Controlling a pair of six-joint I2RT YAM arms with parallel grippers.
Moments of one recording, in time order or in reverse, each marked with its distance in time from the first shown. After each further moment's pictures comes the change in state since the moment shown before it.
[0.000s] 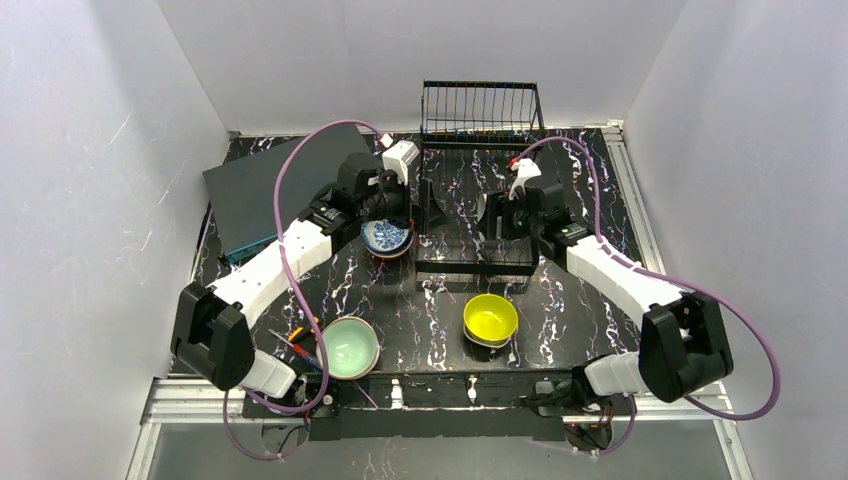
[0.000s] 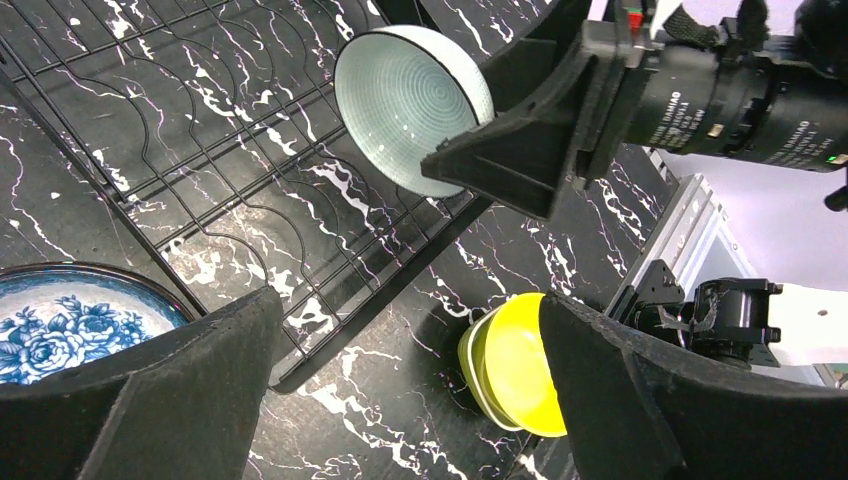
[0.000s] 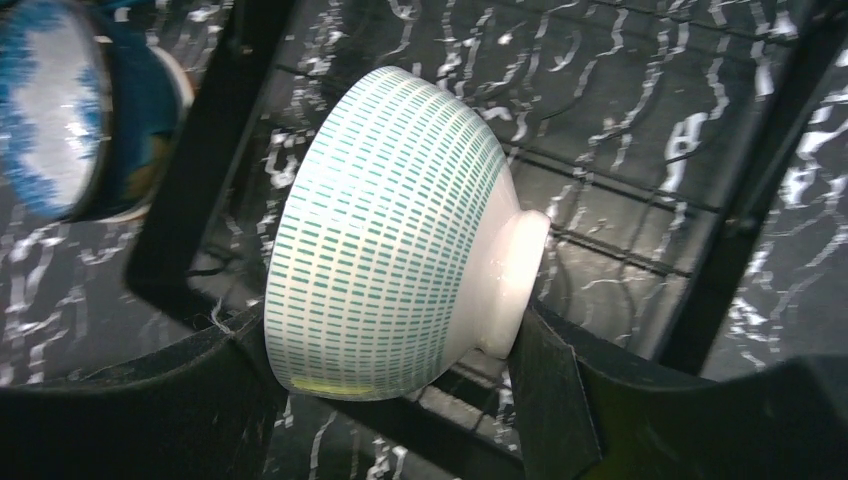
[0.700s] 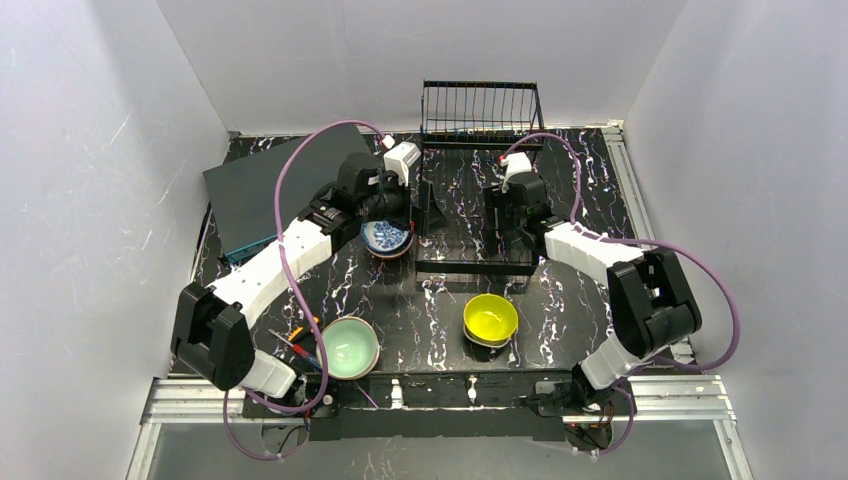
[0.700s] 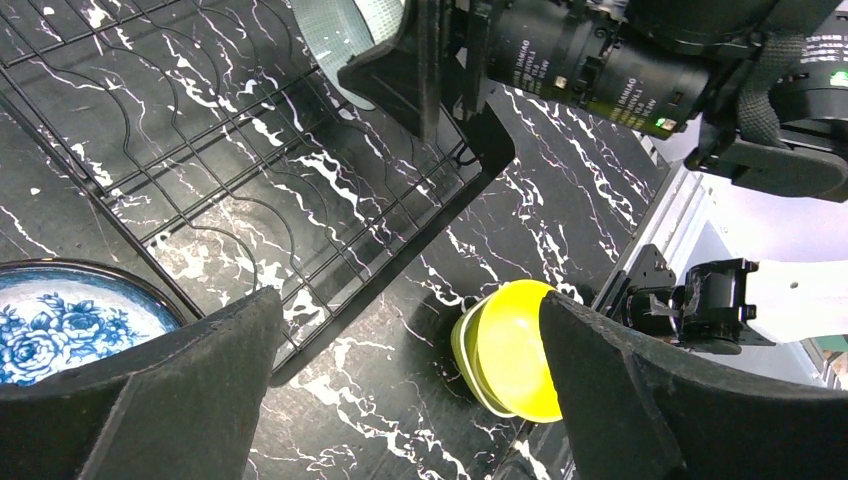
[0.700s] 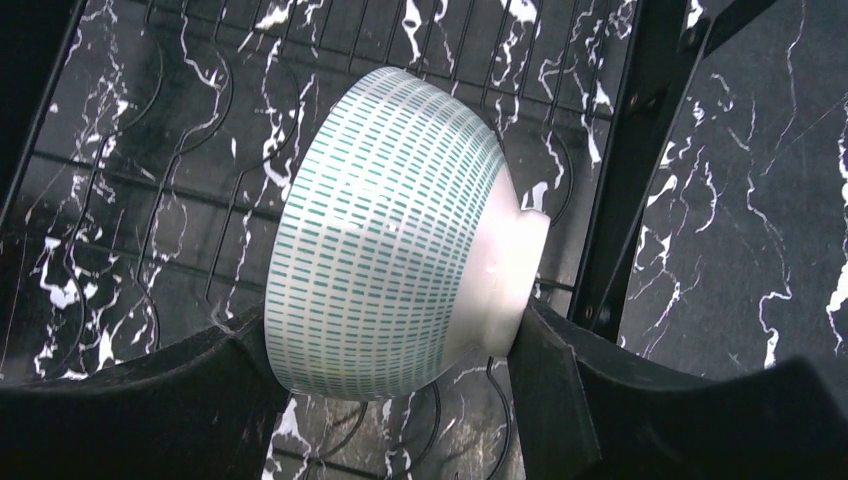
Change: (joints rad) left arm 0.000 0.000 0.005 -0.022 0.031 0.010; right arm 0.000 0.239 0.034 0.197 0.302 -0.160
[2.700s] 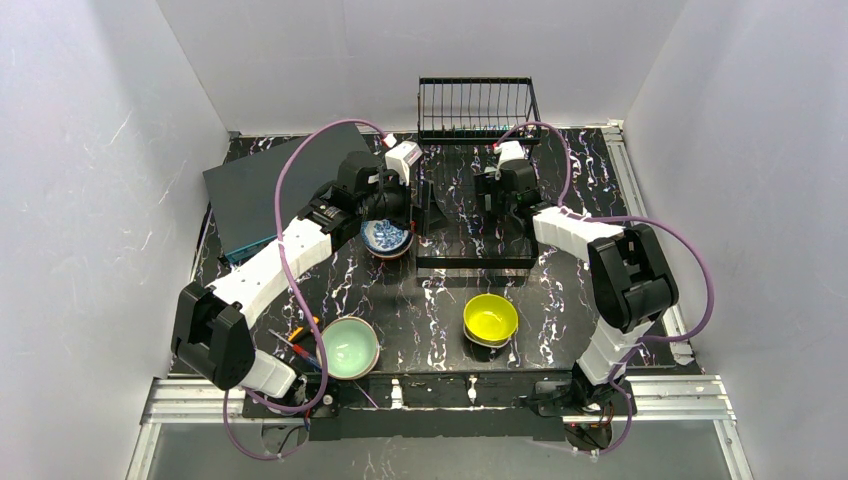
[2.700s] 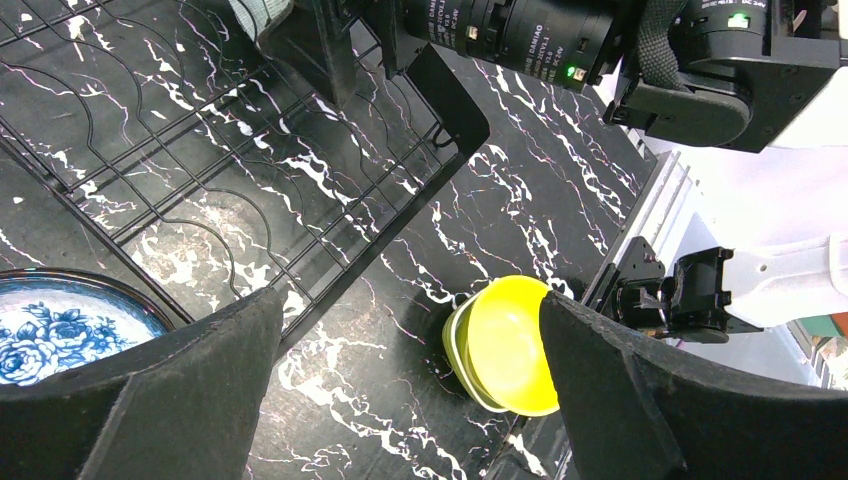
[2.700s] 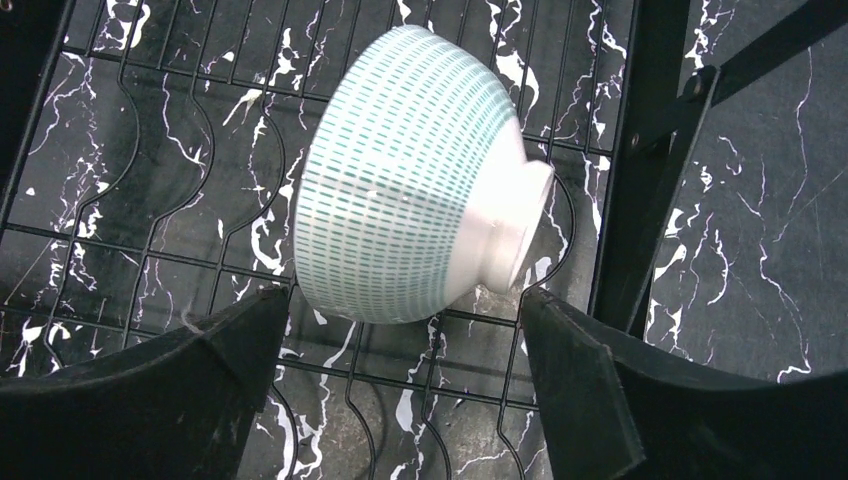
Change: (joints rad) left arm 0.000 0.003 0.016 -0.011 0.033 0.006; right arm -0.012 0.176 0.153 0.042 0.018 0.003
